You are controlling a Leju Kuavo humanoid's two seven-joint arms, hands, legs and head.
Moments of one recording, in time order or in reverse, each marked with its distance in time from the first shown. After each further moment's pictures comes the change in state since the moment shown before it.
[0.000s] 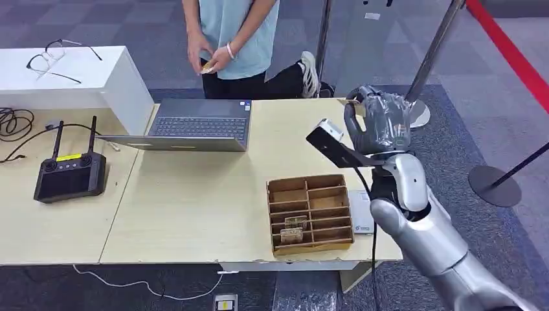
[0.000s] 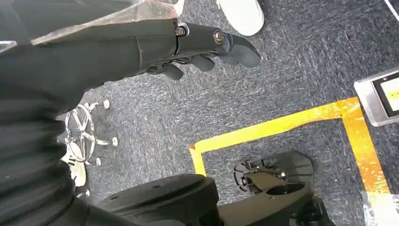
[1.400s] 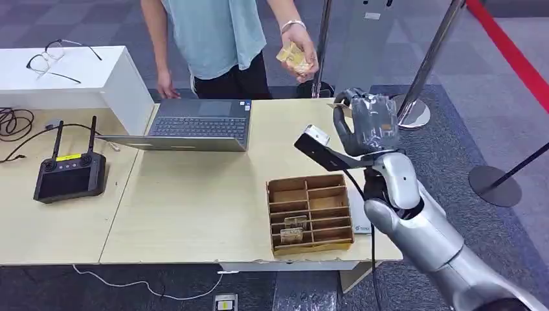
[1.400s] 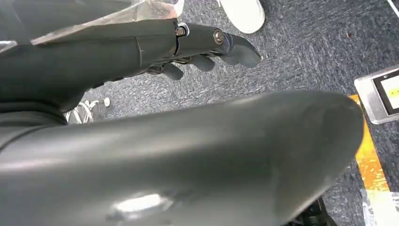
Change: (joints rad) left arm 0.001 -0.008 0.000 0.000 0.004 0.008 0.003; right arm -0.042 -0.016 0.087 0.031 0.005 0.013 0.014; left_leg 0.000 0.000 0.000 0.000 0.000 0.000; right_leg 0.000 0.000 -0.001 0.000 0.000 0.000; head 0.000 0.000
